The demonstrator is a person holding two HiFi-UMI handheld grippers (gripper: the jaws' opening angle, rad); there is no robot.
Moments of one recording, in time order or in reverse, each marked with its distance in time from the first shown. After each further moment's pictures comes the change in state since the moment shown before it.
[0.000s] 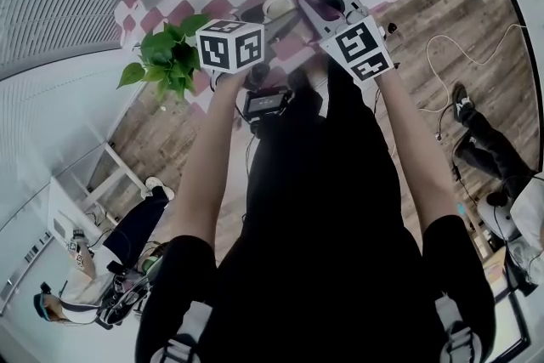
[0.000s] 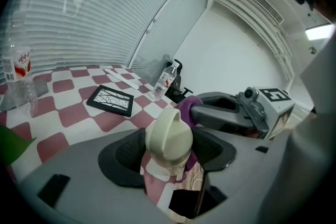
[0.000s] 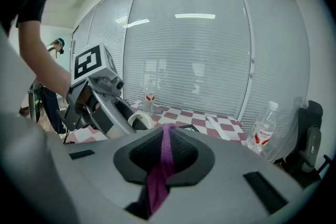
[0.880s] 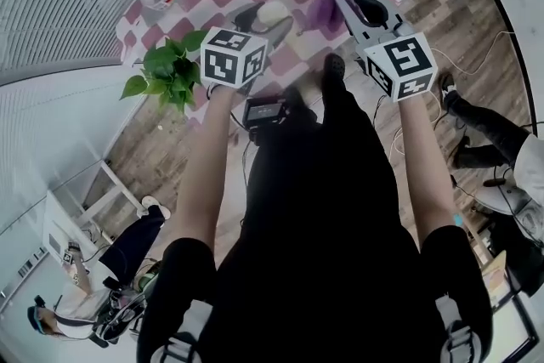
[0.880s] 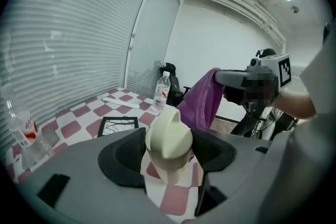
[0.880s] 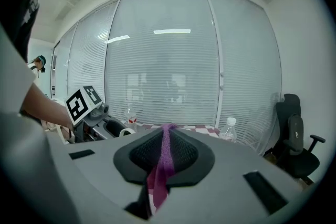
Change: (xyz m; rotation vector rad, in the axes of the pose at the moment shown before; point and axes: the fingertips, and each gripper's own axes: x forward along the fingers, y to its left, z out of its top) left arm -0.017 -0.011 0.038 0.295 -0.028 0.092; right arm -0.085 -0.063 0.058 0.150 -0.130 -0.178
